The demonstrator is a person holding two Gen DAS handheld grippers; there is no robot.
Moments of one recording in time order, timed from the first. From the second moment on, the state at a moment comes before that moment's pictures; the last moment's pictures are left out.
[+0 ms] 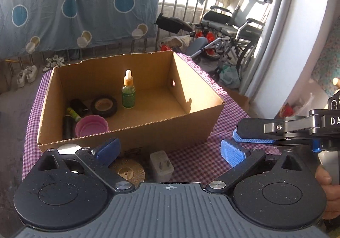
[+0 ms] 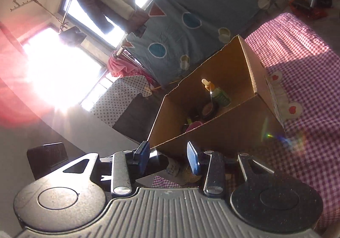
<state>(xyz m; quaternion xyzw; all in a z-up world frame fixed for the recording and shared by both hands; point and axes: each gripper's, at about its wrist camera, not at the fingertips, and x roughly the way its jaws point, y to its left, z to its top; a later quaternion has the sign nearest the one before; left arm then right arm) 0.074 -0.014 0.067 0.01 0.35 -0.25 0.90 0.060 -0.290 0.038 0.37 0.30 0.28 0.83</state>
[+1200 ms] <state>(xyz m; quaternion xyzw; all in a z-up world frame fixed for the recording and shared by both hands) 0.098 -0.048 -0.012 0.07 0.37 -0.24 0.89 0.161 -0.249 -0.064 0.43 0.41 0.21 0.78</state>
